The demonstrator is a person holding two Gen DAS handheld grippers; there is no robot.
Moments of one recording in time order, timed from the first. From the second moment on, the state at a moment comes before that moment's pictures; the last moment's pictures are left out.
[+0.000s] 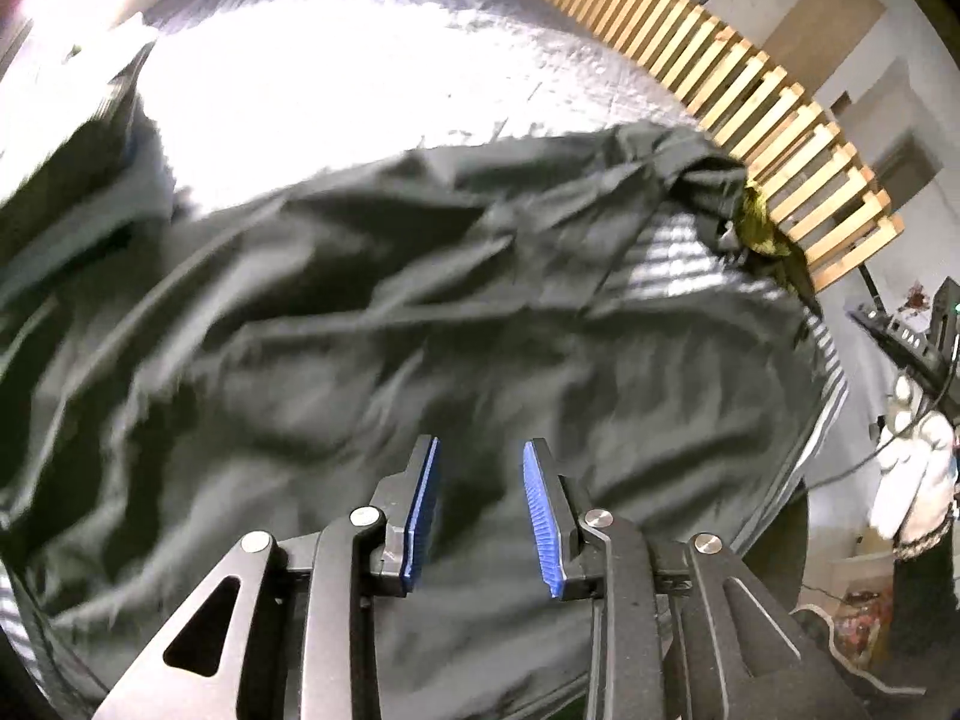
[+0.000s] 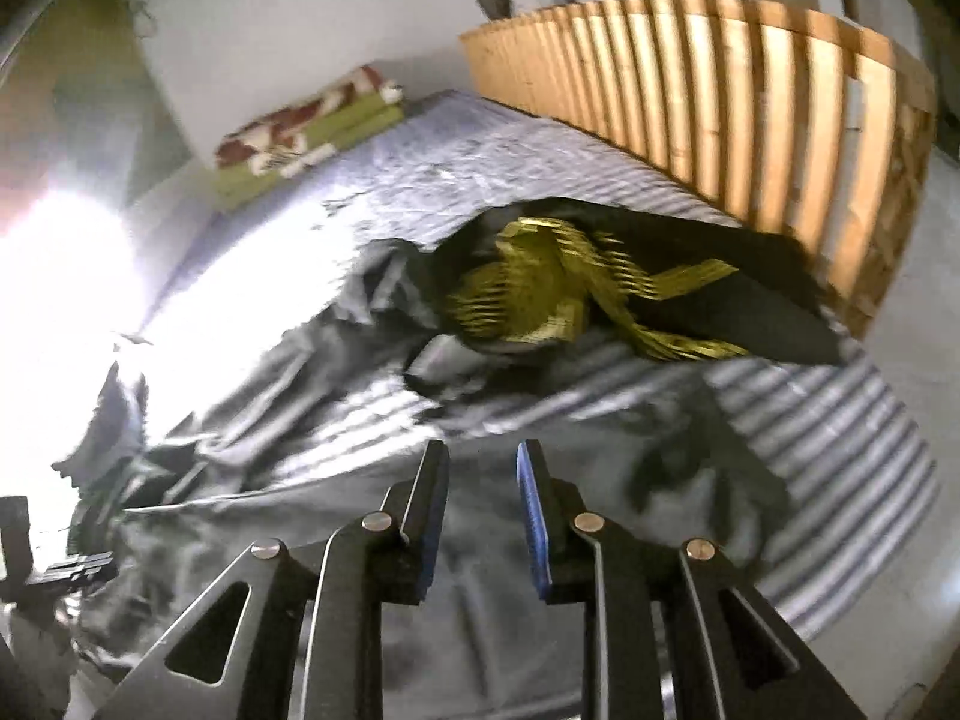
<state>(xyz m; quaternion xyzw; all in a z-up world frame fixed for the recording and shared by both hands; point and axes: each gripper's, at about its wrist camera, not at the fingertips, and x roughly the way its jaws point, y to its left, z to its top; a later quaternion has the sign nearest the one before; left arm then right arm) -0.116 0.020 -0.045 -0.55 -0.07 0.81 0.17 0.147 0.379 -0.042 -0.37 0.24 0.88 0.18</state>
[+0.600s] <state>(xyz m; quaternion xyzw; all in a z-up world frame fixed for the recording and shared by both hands) -0.184 0.114 -0.047 -0.55 -0.03 0.81 0.18 0.122 0.361 -0.070 -0.40 0.22 0.88 0.13</state>
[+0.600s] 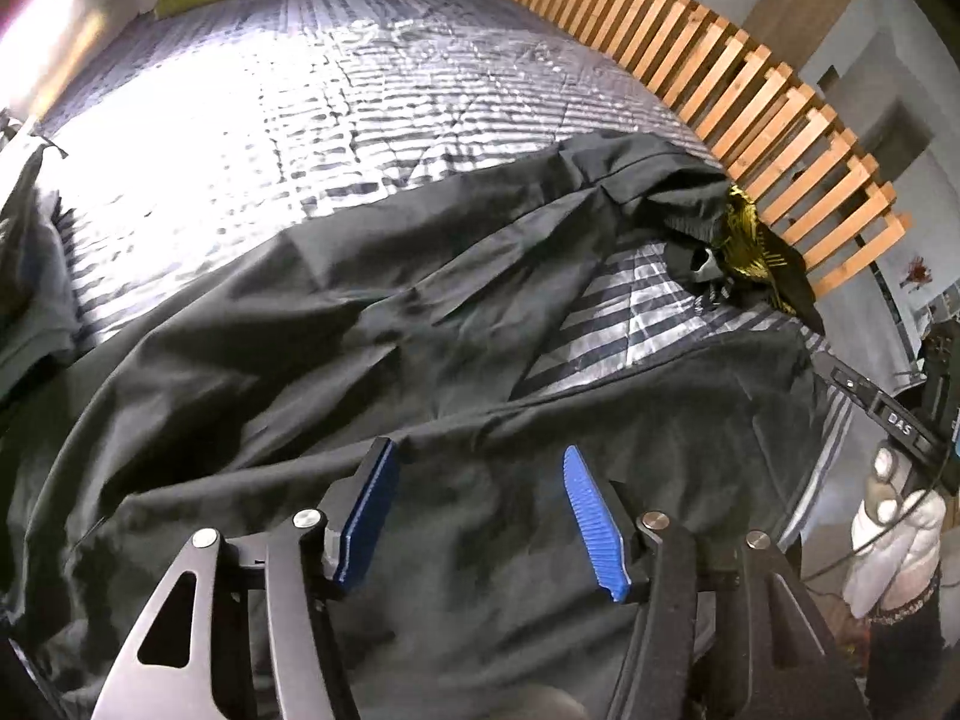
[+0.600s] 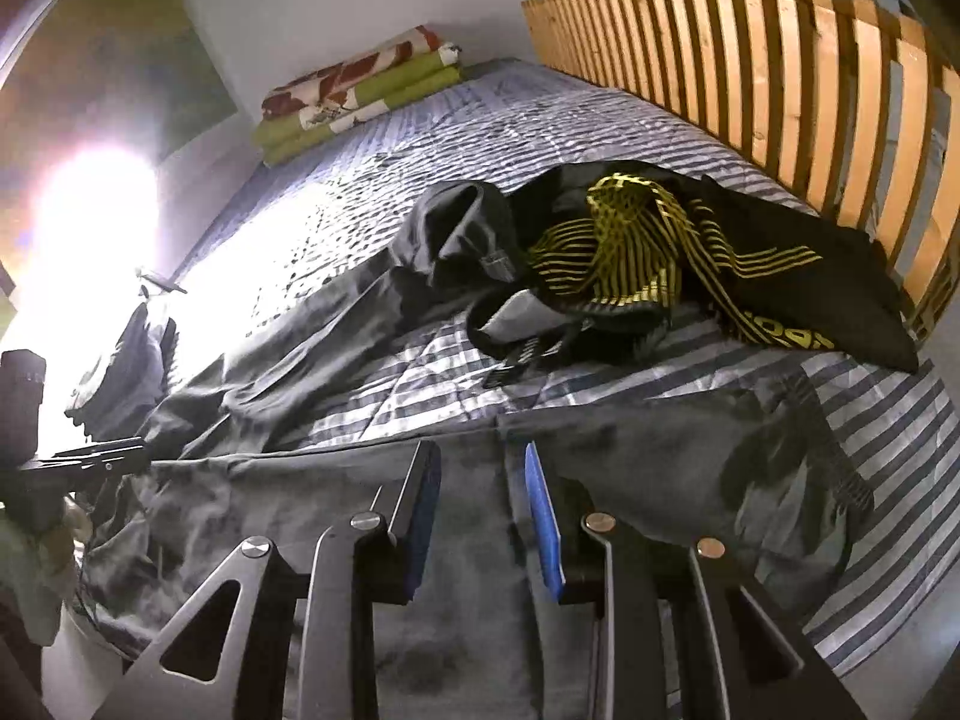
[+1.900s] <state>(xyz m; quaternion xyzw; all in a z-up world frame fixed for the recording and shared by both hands) -0.259 0.146 -0.125 -0.60 0.01 0.78 0.16 0.107 0.382 -0.152 -0.50 0.22 0.82 0.15</state>
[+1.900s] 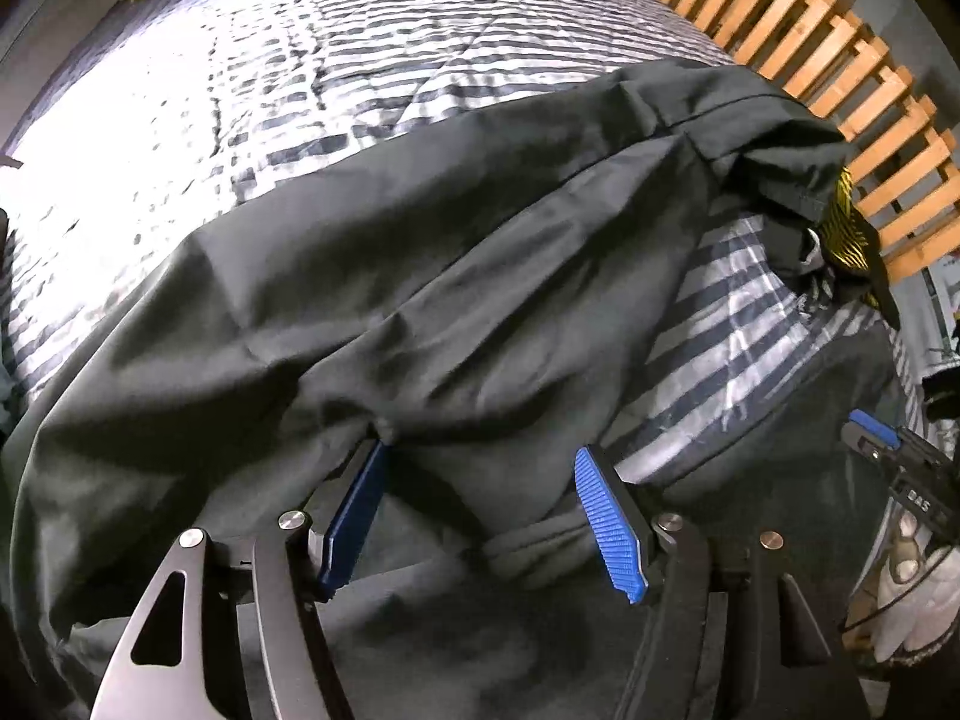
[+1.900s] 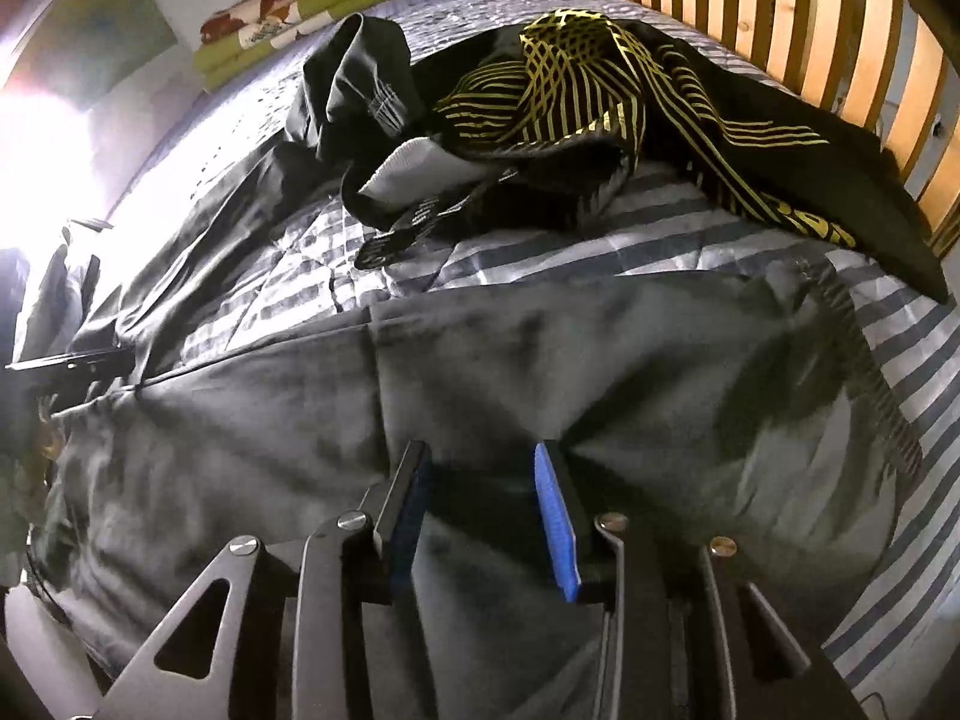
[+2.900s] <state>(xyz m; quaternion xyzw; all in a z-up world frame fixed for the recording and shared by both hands) -0.280 0.129 -0.090 -0.54 0.04 0.82 0.16 -0.056 0.448 -0.091 -0.43 0.22 0.86 0.15</state>
